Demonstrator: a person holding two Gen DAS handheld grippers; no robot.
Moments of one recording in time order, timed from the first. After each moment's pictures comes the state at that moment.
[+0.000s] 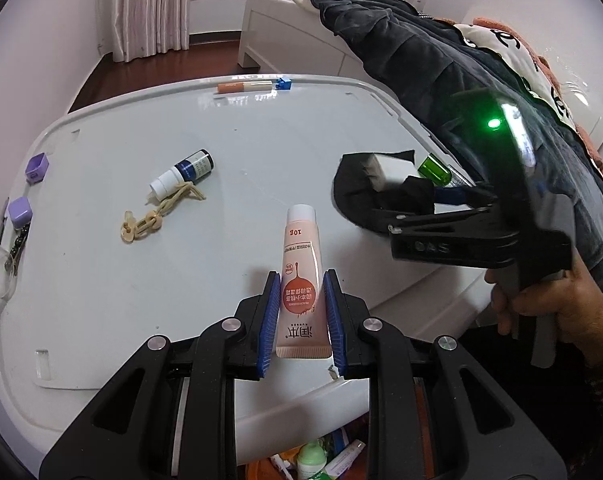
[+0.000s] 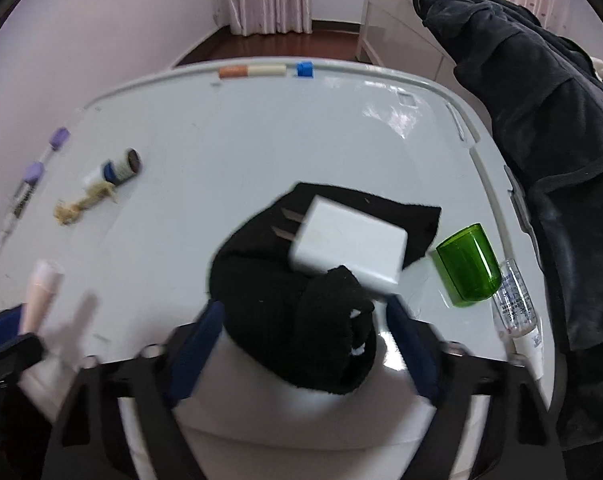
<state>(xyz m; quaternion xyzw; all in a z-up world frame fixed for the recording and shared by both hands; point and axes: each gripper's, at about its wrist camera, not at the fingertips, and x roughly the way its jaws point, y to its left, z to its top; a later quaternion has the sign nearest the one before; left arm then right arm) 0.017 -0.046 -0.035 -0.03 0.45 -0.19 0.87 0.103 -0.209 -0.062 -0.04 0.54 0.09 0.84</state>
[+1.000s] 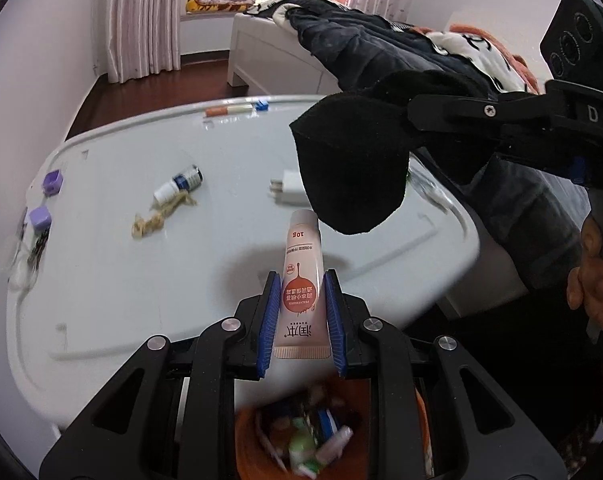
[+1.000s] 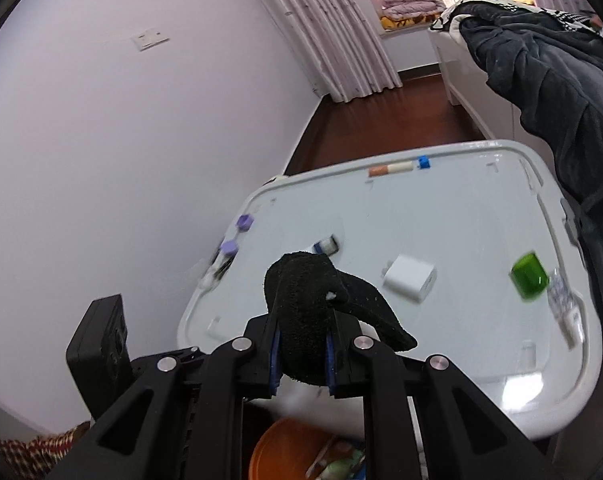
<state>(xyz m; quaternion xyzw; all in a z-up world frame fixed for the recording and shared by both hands) -0.046 -0.050 0.002 -0.01 0.42 -0.21 0.88 0.015 -0.225 0.080 0.17 0.44 0.29 0.83</state>
